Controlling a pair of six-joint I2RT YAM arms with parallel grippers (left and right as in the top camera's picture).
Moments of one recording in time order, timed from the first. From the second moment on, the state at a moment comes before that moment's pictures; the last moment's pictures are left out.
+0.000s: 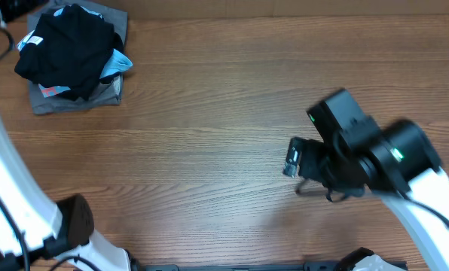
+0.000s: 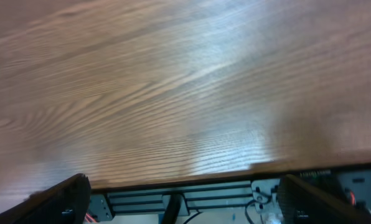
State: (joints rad) left arm 0.33 1.83 2.67 -1.27 0.44 -0.32; right arm 0.55 1.26 1.57 -1.61 -0.04 0.80
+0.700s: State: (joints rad) left arm 0.33 1.48 2.63 -1.69 0.58 -0.07; right arm 0.93 0.73 1.20 -1.40 0.29 1.07
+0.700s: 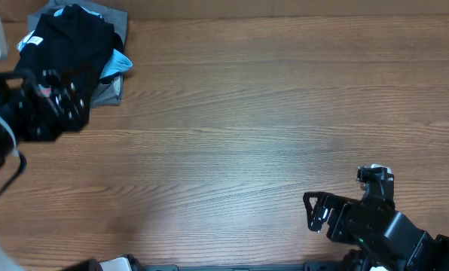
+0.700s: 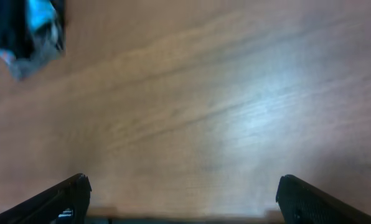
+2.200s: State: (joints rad) left arm 0.33 1.51 2.62 -1.69 0.58 -0.07; right arm 0.82 0.71 1.22 -0.95 0.51 0.54
